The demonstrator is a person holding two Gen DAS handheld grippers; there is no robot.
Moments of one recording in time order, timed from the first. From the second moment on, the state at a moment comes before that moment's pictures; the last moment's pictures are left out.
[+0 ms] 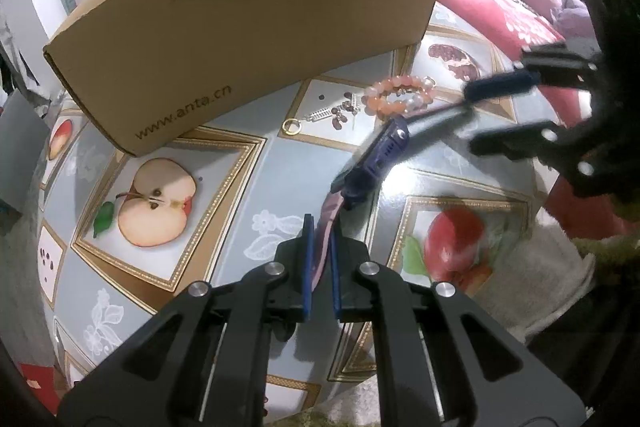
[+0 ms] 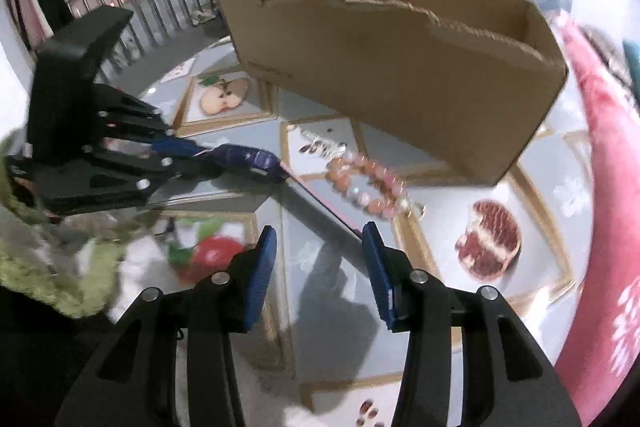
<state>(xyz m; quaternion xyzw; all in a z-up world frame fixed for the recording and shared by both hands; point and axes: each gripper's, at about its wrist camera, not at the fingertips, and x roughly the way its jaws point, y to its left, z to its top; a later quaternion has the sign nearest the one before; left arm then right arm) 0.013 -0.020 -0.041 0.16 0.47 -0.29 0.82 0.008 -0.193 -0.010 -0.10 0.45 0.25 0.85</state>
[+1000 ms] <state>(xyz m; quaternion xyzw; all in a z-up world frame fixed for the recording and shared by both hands) -0.016 -0.011 0.028 0.17 0.36 -0.26 0.88 -0.018 -0.140 0.049 -0.27 0.33 0.18 0.89</state>
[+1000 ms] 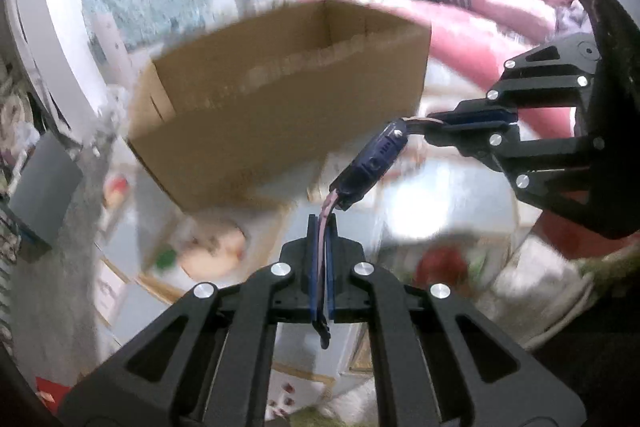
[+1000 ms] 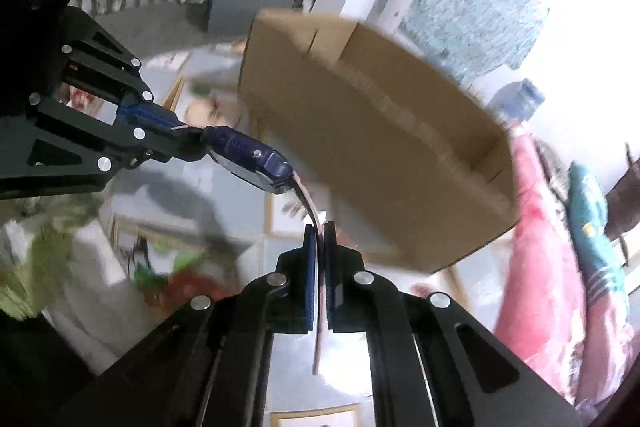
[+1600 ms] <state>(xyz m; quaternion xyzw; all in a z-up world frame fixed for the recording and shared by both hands) 0.260 -0.056 0.044 0.04 0.58 -0.29 0.76 0.262 -0.219 0.055 0.00 0.58 0.23 0.78</state>
